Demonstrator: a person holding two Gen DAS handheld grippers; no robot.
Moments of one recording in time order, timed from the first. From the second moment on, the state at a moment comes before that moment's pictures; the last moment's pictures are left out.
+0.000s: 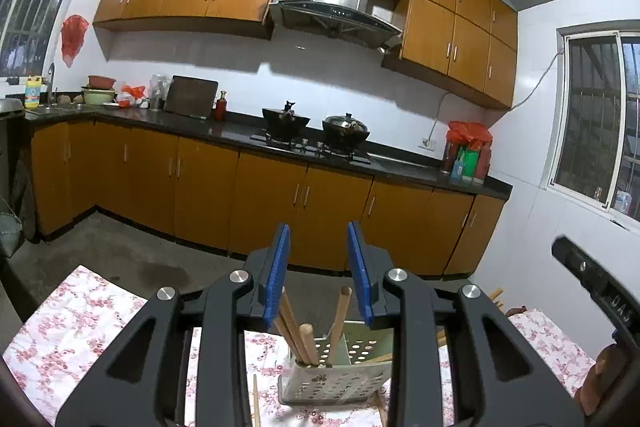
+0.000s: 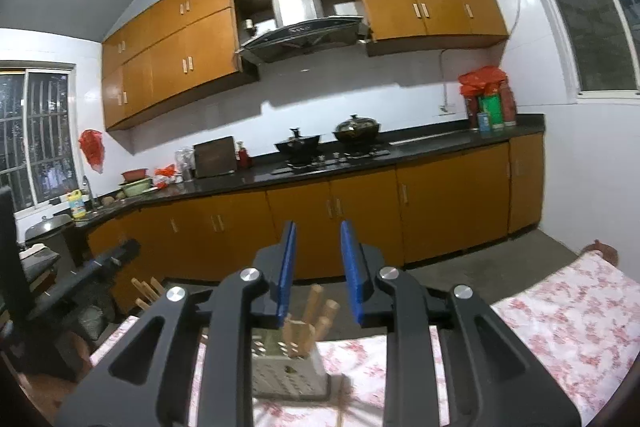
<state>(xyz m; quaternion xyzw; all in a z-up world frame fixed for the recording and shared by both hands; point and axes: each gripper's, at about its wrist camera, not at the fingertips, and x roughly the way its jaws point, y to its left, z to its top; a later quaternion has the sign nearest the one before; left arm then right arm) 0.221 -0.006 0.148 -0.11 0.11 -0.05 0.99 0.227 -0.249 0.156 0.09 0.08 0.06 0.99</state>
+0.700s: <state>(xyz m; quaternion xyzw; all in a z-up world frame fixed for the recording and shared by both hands) 0.164 0.054 -0.012 -0.08 0.33 0.05 0.94 0.198 -0.230 -0.064 0.07 0.41 0.08 0.91</state>
